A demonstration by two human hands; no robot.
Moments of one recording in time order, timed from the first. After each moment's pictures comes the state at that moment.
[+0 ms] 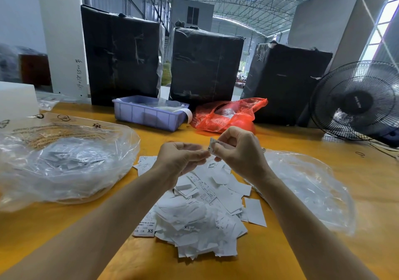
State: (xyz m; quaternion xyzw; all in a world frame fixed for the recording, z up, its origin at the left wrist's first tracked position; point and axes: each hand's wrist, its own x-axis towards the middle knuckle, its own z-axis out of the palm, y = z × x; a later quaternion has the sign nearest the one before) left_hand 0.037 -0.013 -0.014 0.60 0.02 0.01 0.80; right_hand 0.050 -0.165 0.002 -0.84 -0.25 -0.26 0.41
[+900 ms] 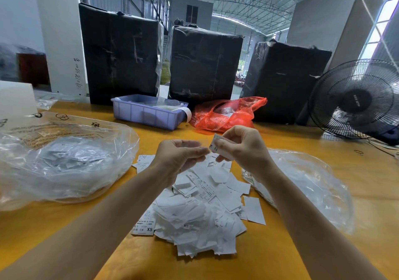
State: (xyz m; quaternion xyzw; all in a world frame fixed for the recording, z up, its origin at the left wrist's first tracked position) left_hand 0.033 -0.013 -0.009 0.60 0.01 0.01 0.80; right_hand 0.050 -0.172 0.009 -0.81 -0.21 -0.15 0.52
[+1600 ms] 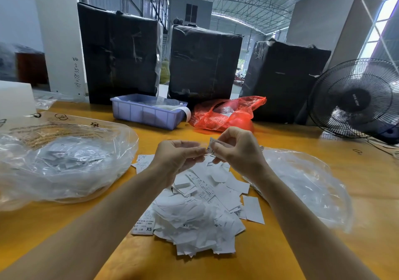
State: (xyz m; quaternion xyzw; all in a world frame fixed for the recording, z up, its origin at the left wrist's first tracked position) left_hand 0.038 -0.011 -0.014 0.59 0.01 0.01 0.81; right_hand 0.050 -0.167 0.002 -0.83 -0.23 -0.19 0.47
